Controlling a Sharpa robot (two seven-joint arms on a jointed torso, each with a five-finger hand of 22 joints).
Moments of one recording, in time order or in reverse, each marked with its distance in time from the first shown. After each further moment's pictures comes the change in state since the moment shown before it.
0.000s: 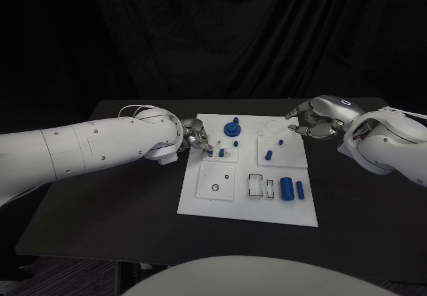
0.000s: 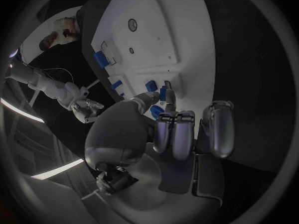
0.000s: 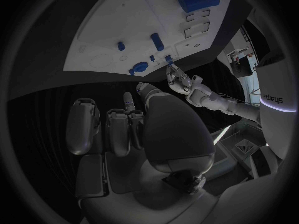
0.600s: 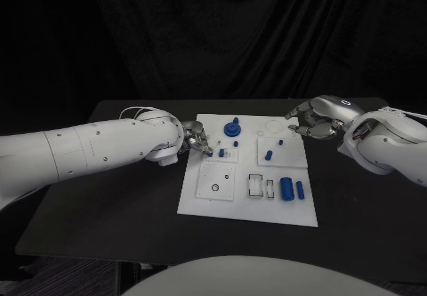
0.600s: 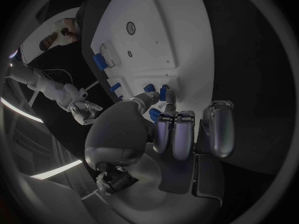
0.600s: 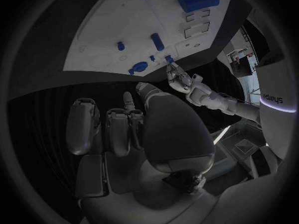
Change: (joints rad) left arm -0.011 0.008 0.000 -0.015 0.000 0.012 0.001; left_hand -0.003 -0.003 0.004 -0.004 -0.001 -0.001 0.004 0.000 0.000 0.000 0.000 0.000 0.000 0.000 0.000 0.000 0.000 0.000 0.000 0.000 -0.004 0.000; right arm 0.000 0.000 0.000 0.000 0.000 0.000 0.000; right_hand 0.000 0.000 0.003 -0.003 0.000 0.000 0.000 0.000 -0.002 0.000 0.000 0.000 0.000 0.000 0.000 0.000 0.000 0.000 0.000 0.000 0.000 0.000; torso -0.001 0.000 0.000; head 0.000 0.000
